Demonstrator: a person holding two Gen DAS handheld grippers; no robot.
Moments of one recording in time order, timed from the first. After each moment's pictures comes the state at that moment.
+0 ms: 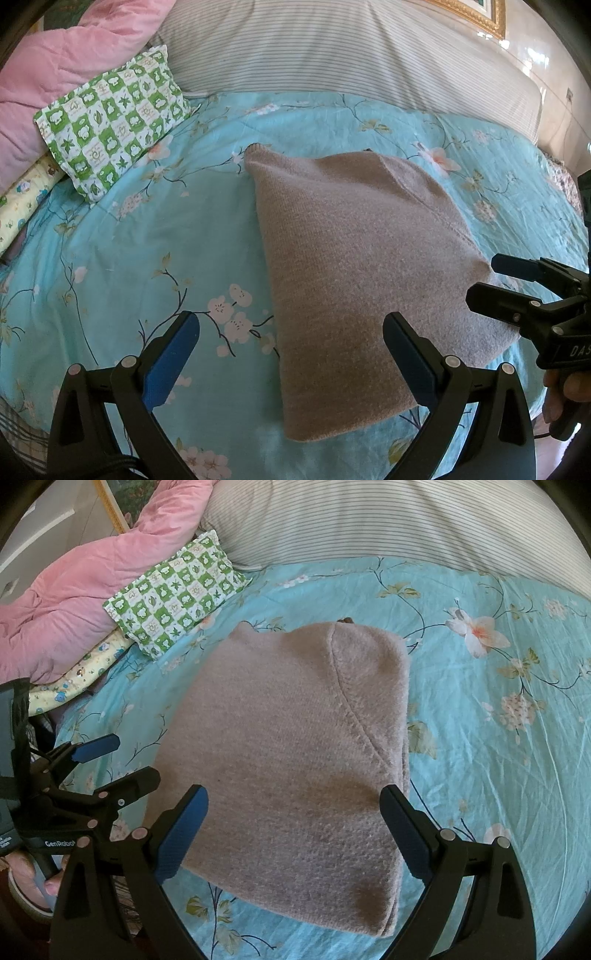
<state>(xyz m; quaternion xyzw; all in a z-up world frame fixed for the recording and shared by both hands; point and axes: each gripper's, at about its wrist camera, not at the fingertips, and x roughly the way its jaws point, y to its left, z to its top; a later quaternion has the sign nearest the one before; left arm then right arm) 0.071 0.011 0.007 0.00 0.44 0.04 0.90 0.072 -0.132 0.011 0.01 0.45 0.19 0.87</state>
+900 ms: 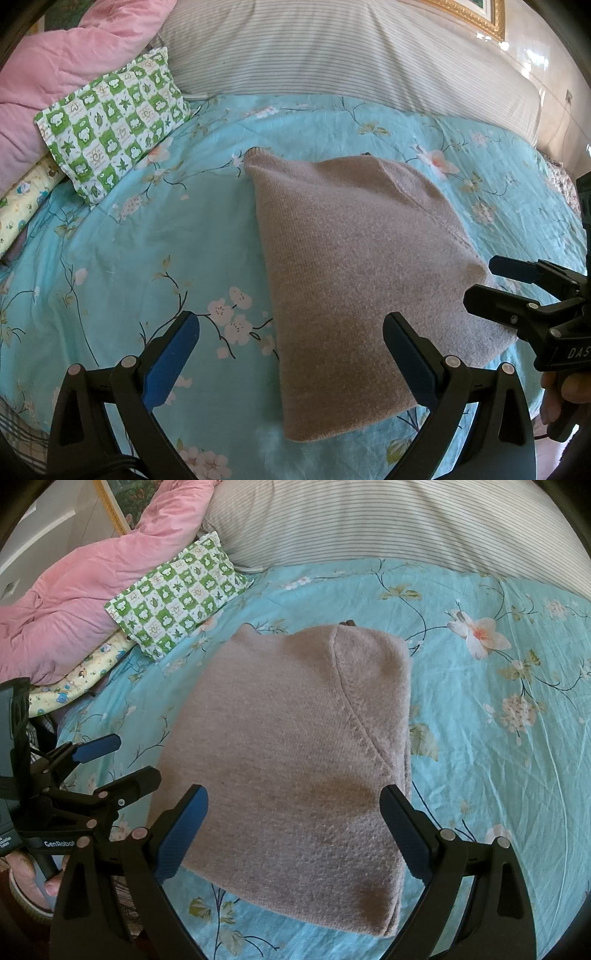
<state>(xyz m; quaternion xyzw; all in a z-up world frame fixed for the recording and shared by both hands) 0.070 0.010 0.010 0.00 0.43 0.04 0.90 0.072 -0.130 0.014 0.01 0.45 0.19 0.87</state>
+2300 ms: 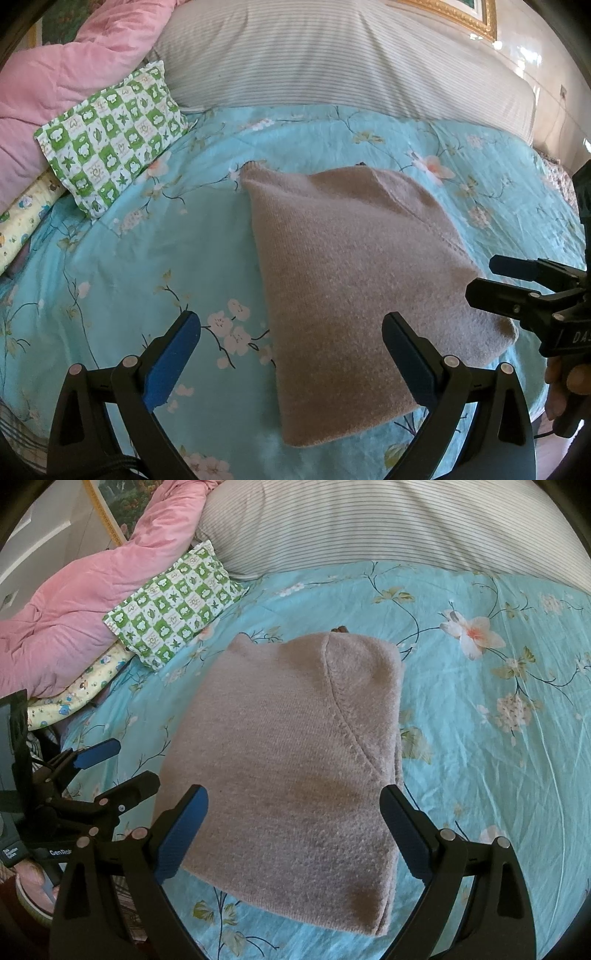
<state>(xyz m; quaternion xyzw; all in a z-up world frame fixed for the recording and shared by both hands) 0.070 0.009 0.016 0.02 0.42 0.03 0.91 0.074 -0.139 0.021 0.03 0.45 0.19 0.87</state>
